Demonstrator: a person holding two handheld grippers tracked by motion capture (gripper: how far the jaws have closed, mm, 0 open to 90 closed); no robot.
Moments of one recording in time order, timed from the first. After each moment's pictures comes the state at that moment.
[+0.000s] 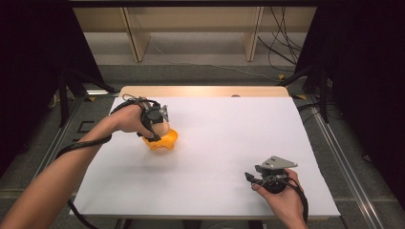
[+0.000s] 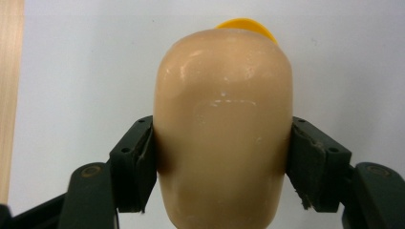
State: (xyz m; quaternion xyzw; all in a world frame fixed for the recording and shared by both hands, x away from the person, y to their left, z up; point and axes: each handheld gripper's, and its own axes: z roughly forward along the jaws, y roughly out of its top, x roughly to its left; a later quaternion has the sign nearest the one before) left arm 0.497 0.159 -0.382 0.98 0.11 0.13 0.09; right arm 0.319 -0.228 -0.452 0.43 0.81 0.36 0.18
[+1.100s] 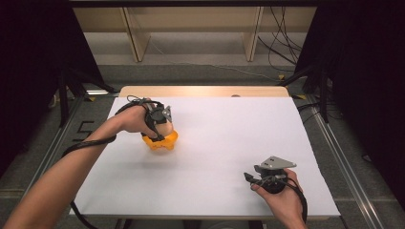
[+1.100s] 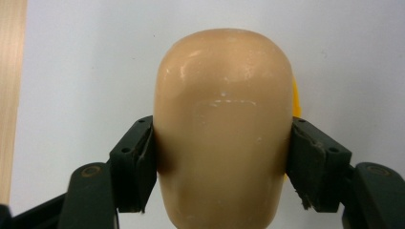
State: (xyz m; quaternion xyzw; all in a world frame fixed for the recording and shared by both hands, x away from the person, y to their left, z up) left arm 0.504 0.153 -0.393 0.98 0.09 0.13 0.10; right arm 0.318 -0.226 -0.452 0.43 0.81 0.36 0.18
